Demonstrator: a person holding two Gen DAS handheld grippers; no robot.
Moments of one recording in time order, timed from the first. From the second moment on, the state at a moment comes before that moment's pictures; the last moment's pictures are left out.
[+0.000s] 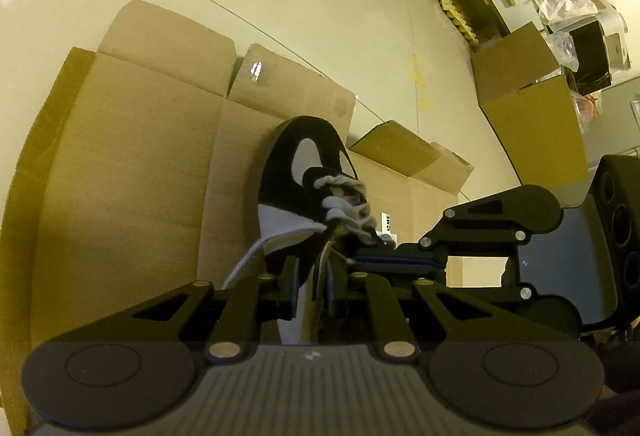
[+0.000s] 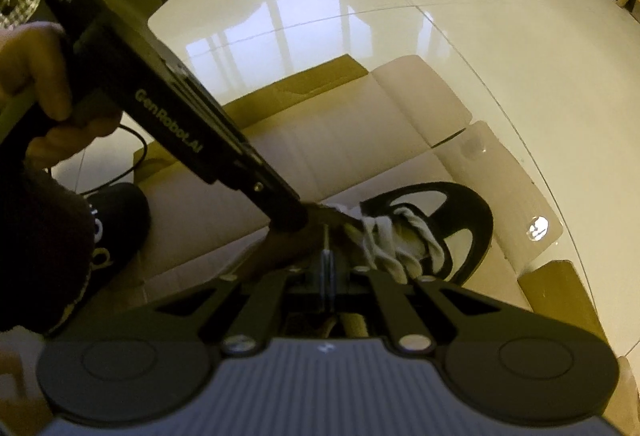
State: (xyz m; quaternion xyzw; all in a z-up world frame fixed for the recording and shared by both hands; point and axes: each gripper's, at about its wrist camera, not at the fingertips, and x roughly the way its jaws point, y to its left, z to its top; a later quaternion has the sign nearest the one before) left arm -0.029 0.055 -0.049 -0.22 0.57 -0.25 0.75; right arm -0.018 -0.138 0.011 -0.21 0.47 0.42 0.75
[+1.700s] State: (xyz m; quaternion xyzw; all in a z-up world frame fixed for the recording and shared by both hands) left arm -0.036 0.090 -0.110 -0.56 0.54 -0.14 0.61; right arm -0.012 -0.134 0.012 -0.19 0.45 0.42 0.76
